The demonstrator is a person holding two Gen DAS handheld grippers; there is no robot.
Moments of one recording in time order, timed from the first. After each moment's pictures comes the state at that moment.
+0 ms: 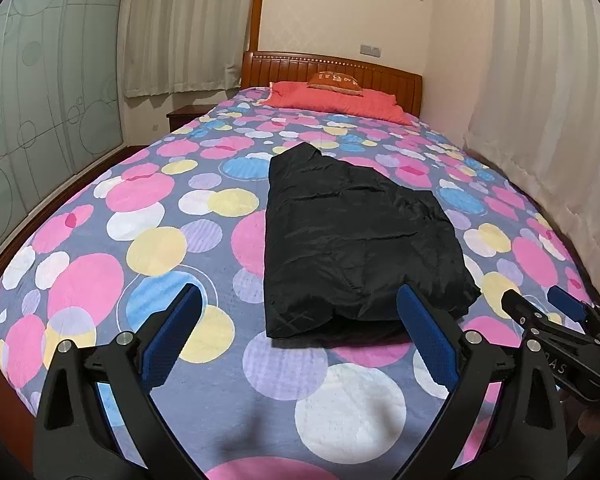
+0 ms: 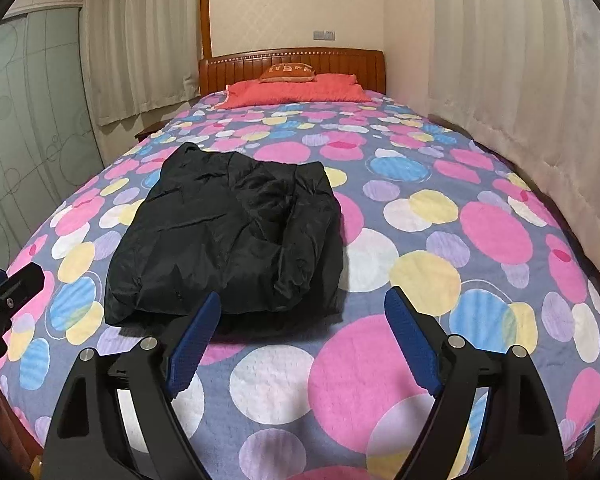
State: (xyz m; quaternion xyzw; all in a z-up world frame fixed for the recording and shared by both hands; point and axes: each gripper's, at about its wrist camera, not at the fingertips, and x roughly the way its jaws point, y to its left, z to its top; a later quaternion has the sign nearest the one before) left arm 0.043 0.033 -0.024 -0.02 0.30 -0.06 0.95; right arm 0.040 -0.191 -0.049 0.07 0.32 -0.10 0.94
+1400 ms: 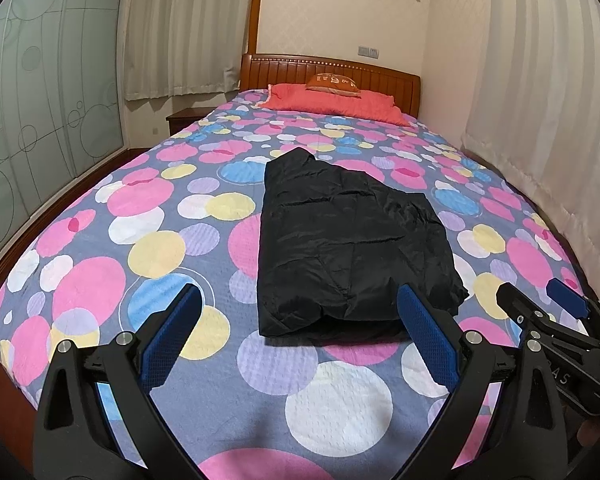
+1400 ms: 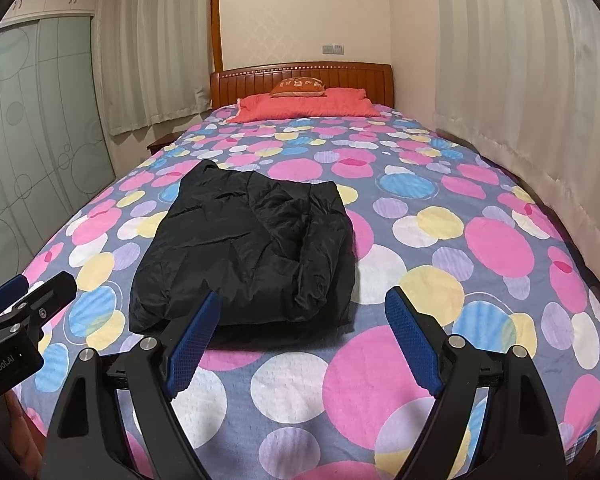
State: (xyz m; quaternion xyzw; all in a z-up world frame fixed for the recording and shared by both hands) left arm 0.030 0.023 -0.009 -0.01 0.30 -0.06 0.95; right arm 0.027 -0.174 -0.026 0.06 0.29 -0.09 0.95
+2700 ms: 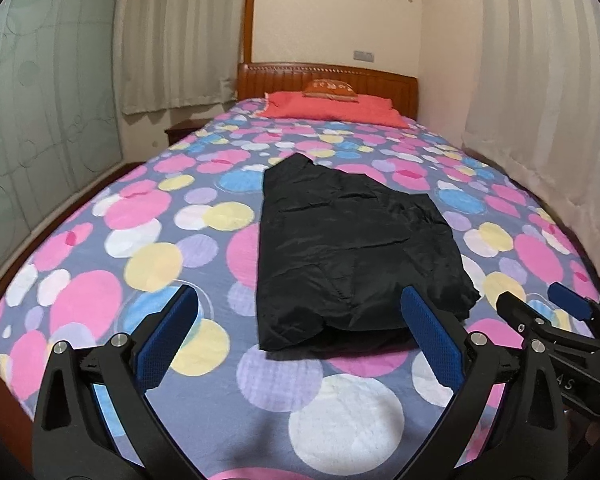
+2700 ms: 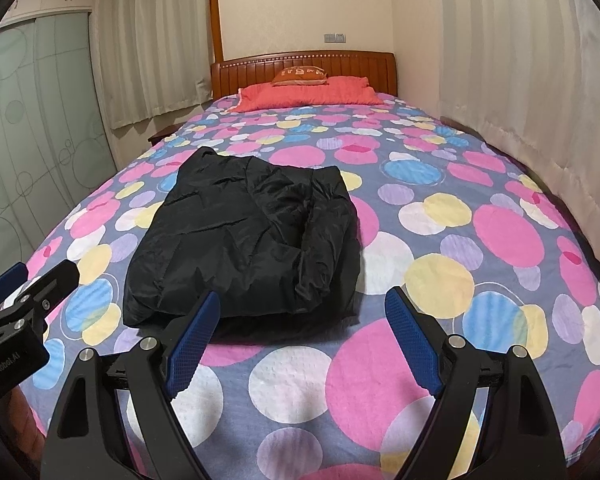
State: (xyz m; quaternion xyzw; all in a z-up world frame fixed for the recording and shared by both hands) left arm 0.044 0.014 -0.025 0.01 0.28 -0.06 0.96; right arm 0.038 -0.180 -0.045 0.07 0.32 -0.08 0.94
